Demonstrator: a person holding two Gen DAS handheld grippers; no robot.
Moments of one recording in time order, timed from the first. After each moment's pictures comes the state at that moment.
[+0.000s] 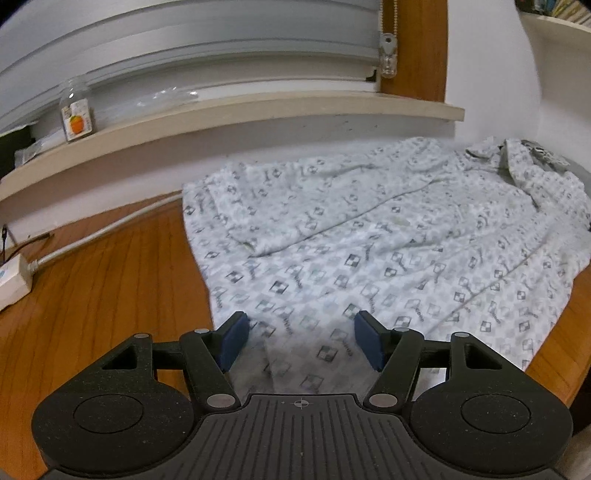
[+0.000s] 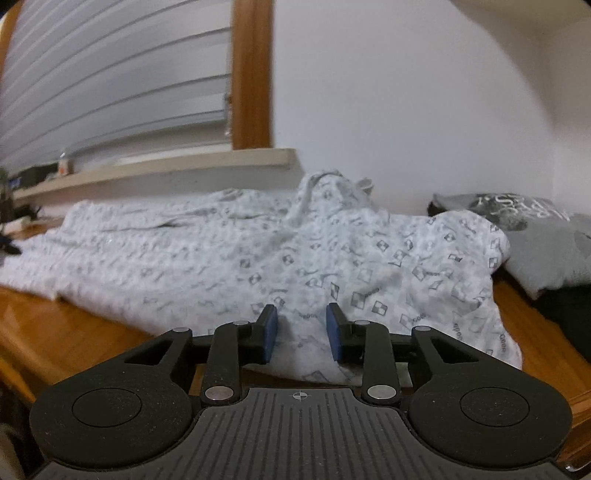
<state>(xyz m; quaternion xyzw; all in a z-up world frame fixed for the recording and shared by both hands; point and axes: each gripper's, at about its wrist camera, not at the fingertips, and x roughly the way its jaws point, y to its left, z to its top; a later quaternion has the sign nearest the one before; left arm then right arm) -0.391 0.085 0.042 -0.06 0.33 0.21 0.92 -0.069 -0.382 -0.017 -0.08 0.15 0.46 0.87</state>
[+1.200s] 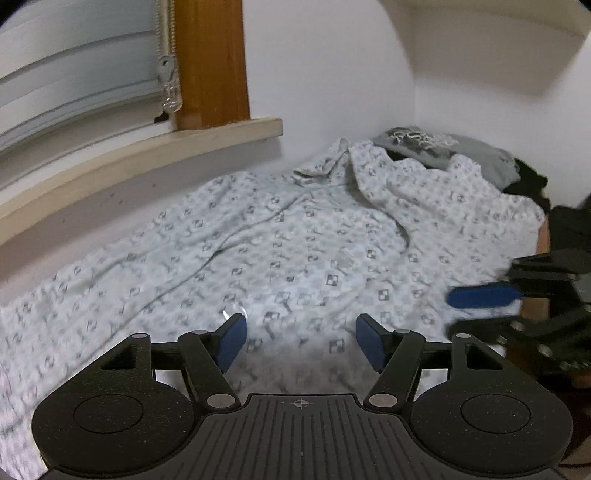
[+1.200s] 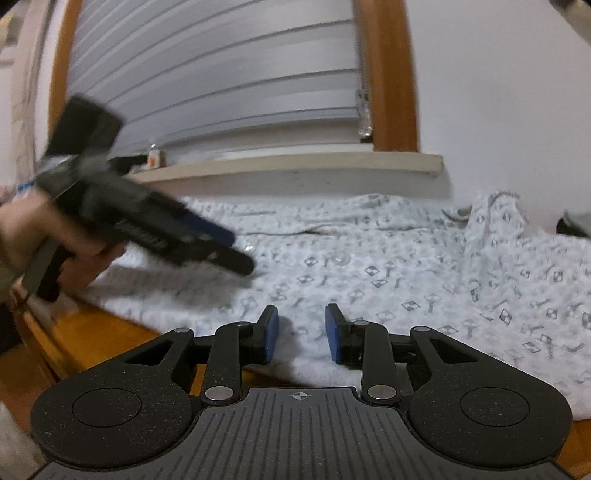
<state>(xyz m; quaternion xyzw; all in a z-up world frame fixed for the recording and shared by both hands) -0.220 -0.039 0.042 0.03 0.30 0.03 0.95 -0.162 -0.293 -0.015 -0.08 0.14 0.57 0.81</state>
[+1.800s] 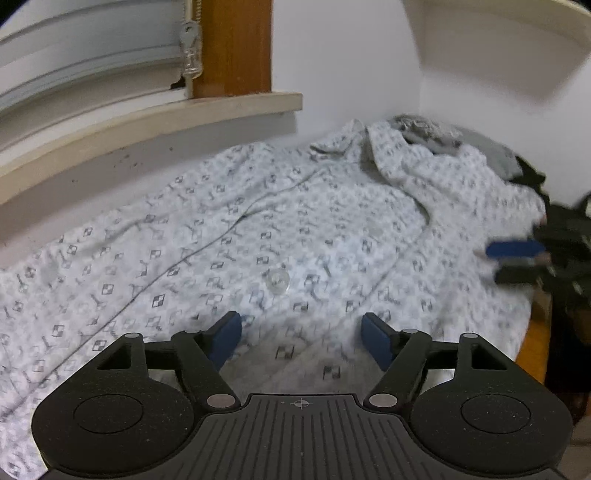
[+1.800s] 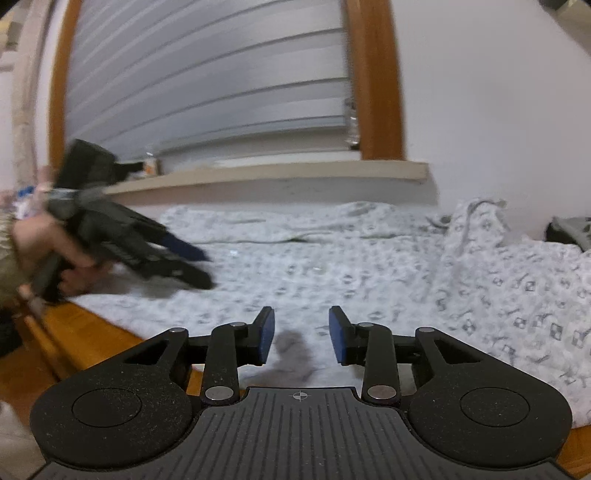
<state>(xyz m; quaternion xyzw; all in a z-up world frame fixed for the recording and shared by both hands) -0.235 -0.001 0.029 0.00 0.33 0.01 0.94 -0.143 -0.303 -0.007 -0.06 0.15 0.56 0.81</state>
